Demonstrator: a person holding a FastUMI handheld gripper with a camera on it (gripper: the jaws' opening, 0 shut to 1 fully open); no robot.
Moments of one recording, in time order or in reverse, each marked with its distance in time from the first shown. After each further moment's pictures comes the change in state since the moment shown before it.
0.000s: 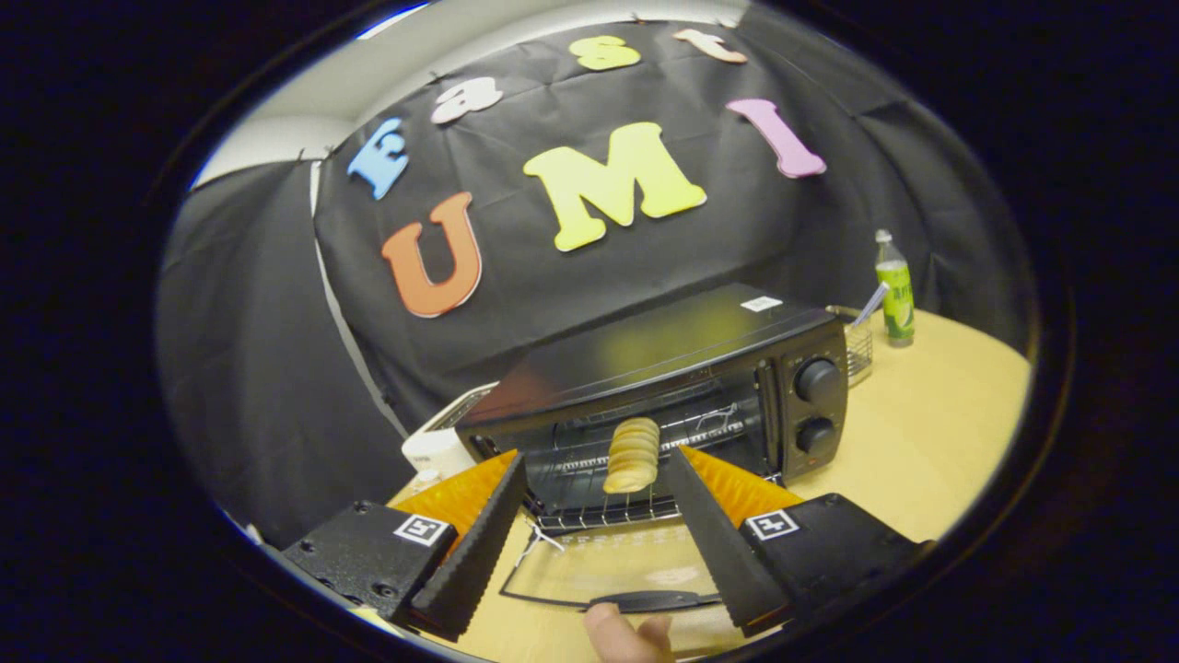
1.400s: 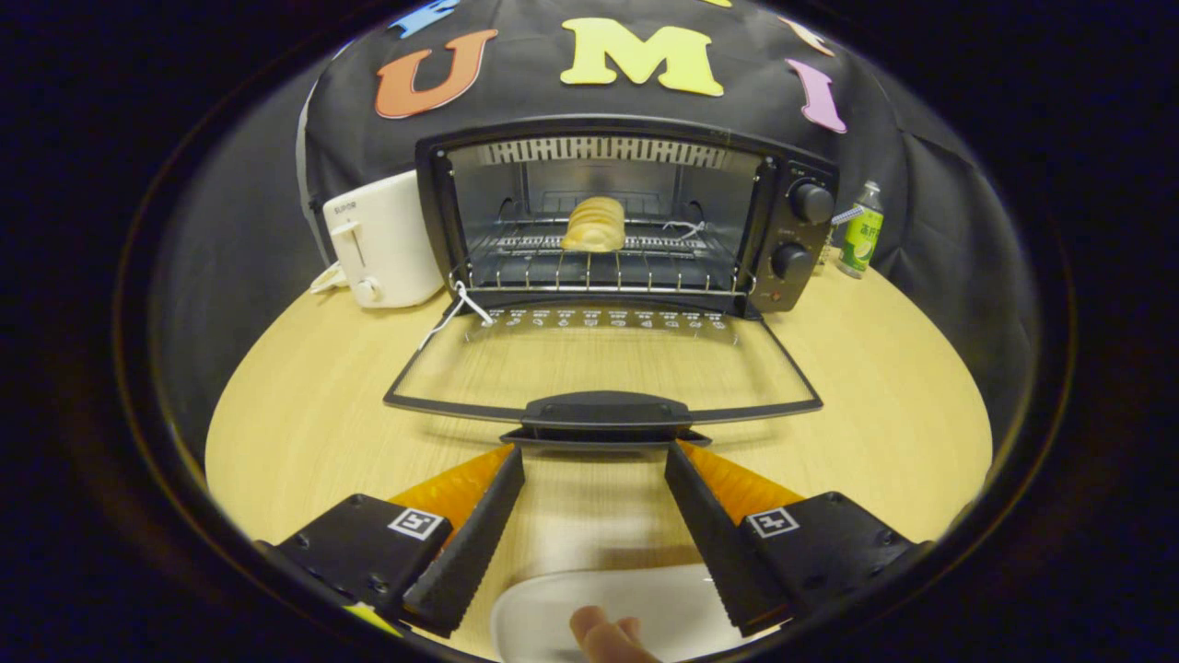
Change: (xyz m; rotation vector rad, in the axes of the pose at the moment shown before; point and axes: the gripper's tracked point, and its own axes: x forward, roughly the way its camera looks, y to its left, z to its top) arm -0.027 -0.025 -0.169 -0.141 0.467 -0.269
